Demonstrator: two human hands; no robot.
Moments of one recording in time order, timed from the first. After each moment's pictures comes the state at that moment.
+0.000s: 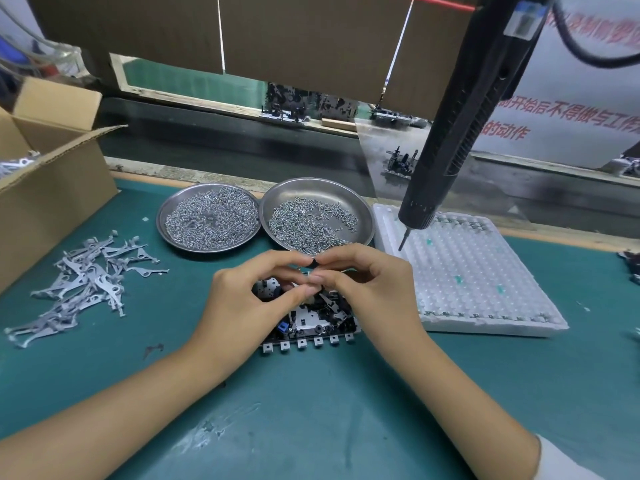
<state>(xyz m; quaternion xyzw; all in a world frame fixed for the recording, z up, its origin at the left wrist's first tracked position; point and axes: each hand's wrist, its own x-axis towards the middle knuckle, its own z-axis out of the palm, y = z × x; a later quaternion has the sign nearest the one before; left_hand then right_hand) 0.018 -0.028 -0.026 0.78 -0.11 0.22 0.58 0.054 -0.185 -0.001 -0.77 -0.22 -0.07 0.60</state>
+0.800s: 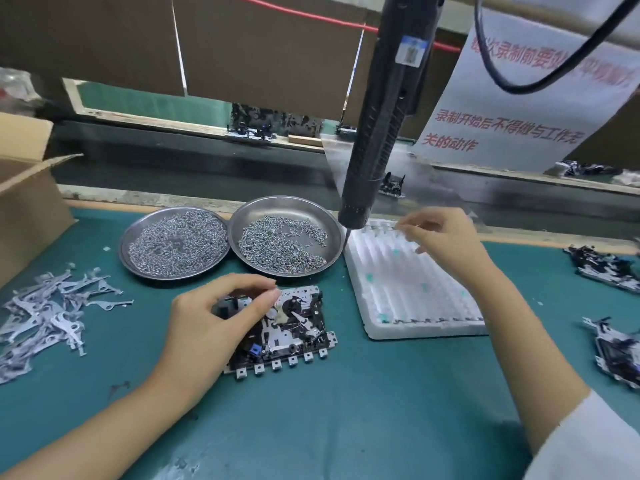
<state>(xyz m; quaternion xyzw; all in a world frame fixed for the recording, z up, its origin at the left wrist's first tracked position) 0.021 -0.027 -0.029 0.75 -0.05 0.21 0.62 0.132 -0.296 0.042 -0.91 -0.08 -0.12 0.38</state>
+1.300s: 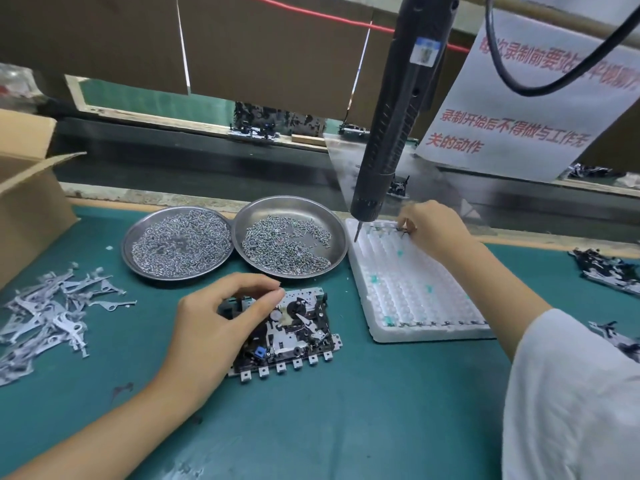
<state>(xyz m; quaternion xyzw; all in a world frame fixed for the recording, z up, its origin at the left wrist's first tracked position) 0.025 -0.026 -0.027 0.75 -0.03 0.20 0.63 0.203 -0.304 0.029 -0.98 -0.13 -0.11 -0.07</state>
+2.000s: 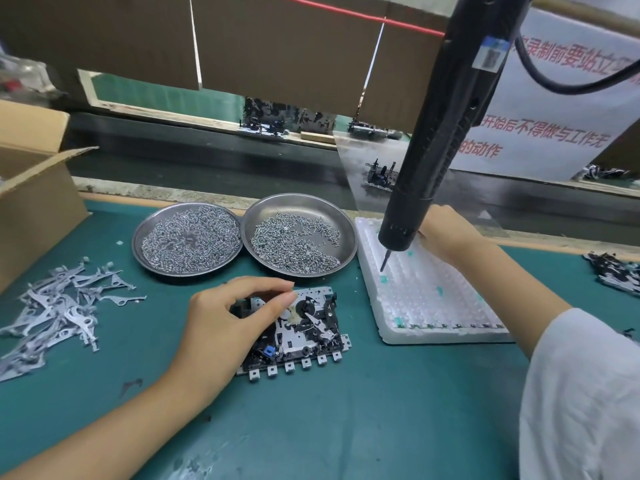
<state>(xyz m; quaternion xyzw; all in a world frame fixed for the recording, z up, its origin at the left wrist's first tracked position) 0.023 -0.027 -0.022 0.75 -0.03 0.19 0.63 0.202 -0.302 0.029 -0.97 -0.19 -0.07 -0.12</state>
